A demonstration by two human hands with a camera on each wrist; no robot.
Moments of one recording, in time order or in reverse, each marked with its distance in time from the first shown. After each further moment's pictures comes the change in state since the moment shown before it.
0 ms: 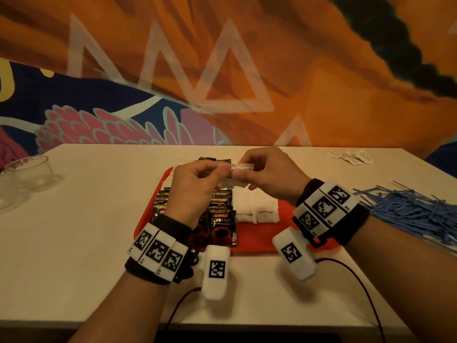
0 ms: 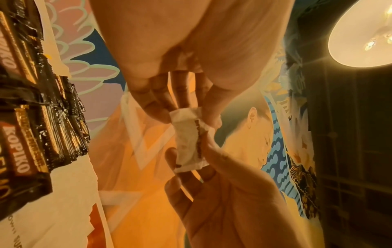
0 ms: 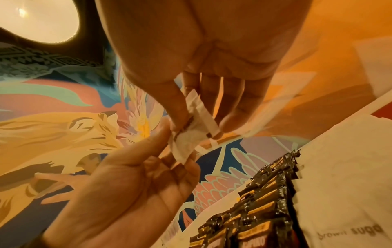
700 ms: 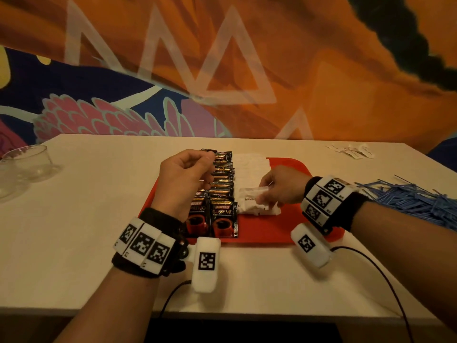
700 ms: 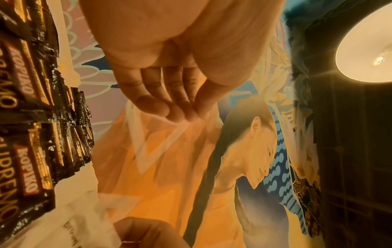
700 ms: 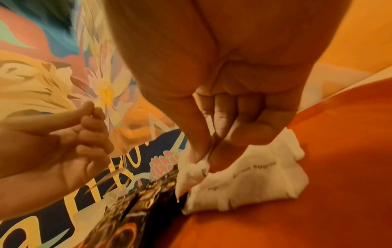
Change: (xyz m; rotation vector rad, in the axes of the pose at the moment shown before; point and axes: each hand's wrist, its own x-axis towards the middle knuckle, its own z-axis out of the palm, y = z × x) left_hand -0.001 -0.005 -0.018 -0.153 0.053 -0.172; right_hand 0.006 0.048 -0.009 -0.433 -0.312 0.431
